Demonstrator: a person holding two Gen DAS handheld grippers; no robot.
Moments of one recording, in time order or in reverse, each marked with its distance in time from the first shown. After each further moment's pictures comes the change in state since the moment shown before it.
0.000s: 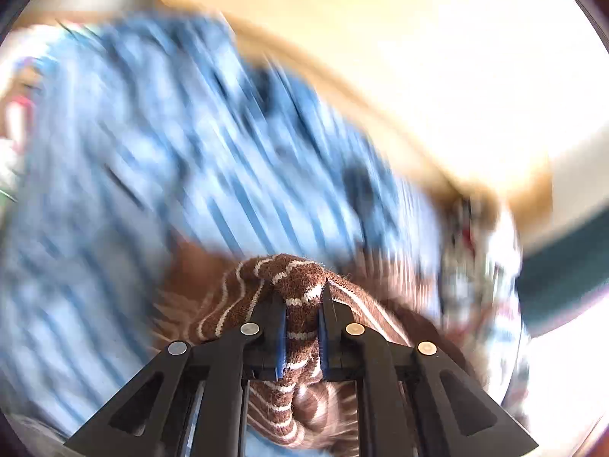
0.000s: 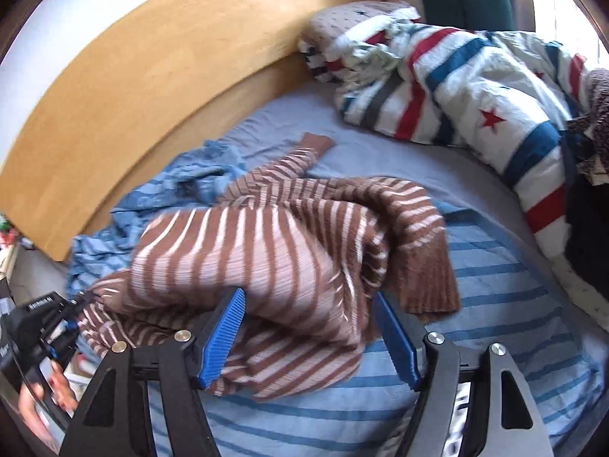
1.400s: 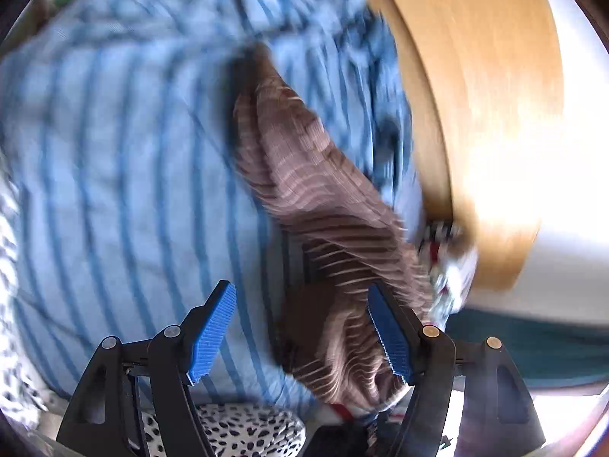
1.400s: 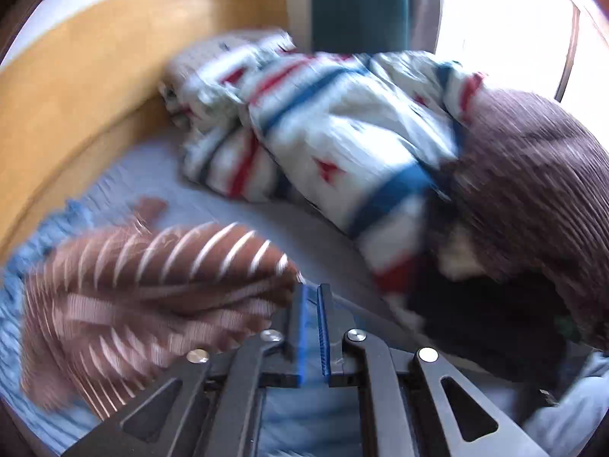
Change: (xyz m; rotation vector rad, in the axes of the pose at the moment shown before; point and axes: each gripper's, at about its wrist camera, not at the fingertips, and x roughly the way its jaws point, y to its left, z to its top) left arm 0.004 0.011 -0.146 -0.449 0.424 -0.120; right arm -0.035 -0.152 0.057 0.052 -0.050 -0.479
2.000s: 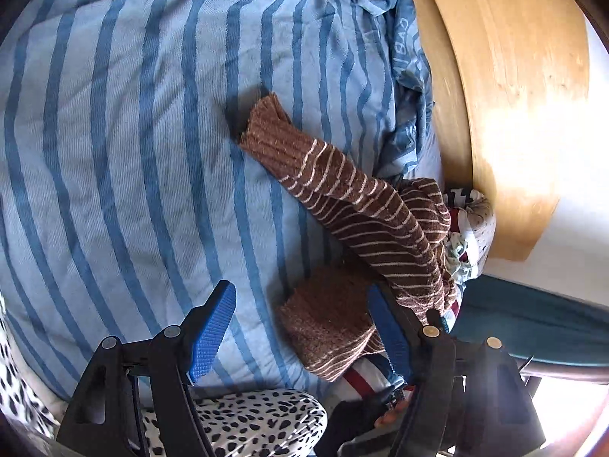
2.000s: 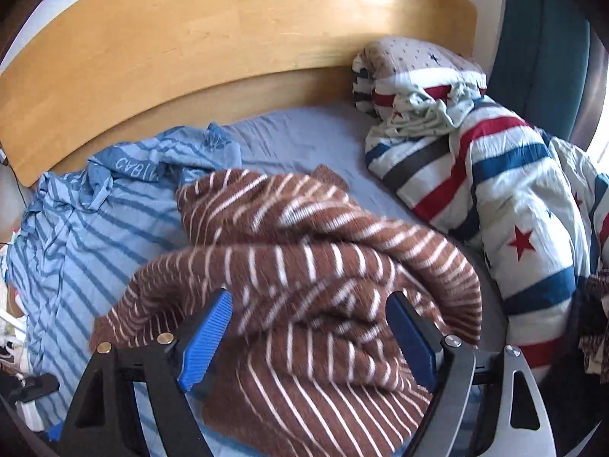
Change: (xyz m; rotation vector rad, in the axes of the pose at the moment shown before) left arm 0.006 0.023 0.021 -0.003 0.074 0.015; right arm 0.001 0.190 -0.003 -0.443 -0.067 0.310
